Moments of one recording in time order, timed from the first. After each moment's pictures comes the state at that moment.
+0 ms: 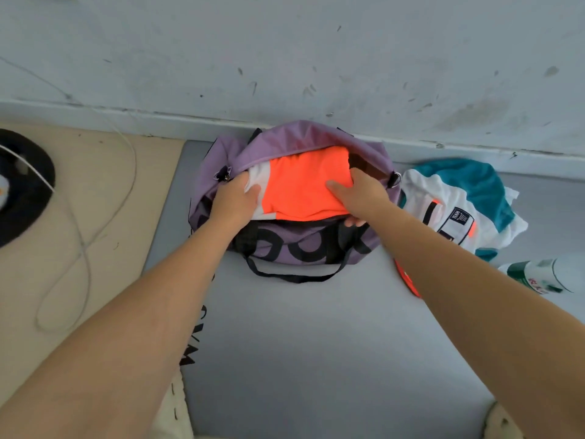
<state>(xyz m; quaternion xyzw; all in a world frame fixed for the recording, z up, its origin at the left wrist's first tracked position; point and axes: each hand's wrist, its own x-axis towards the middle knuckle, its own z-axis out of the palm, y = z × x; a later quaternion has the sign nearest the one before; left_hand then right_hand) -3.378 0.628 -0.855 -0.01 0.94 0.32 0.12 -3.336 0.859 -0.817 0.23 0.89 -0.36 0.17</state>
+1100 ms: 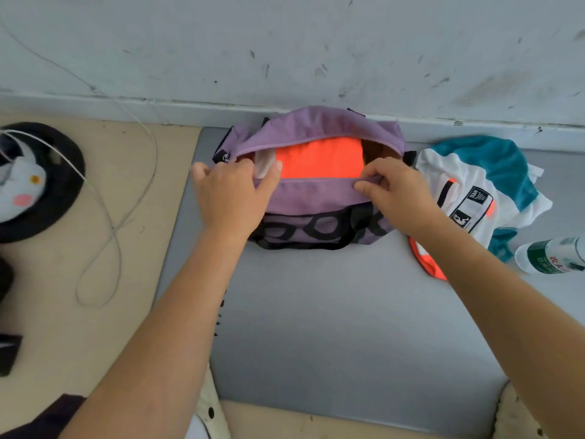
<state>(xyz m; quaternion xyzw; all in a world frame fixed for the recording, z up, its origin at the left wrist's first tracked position) -3.314 0.620 -0.776 0.07 0.99 0.06 -0.09 -3.274 0.872 -0.791 0.02 0.93 -0.36 -0.03</state>
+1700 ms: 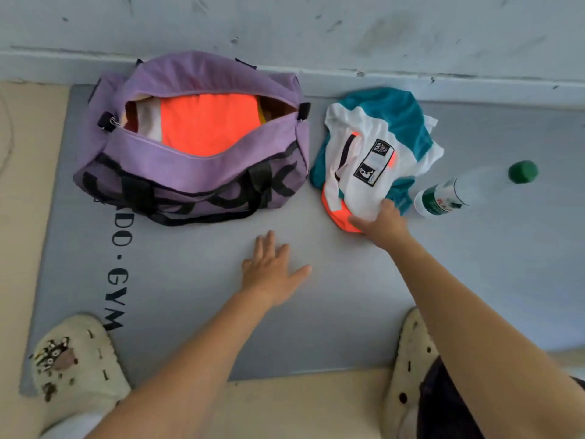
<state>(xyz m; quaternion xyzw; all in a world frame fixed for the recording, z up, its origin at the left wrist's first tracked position) -3.152 0.761 -0.912 0.17 0.89 0.09 0.42 -3.145 1.003 -0.889 0.41 0.85 -0.25 0.19</state>
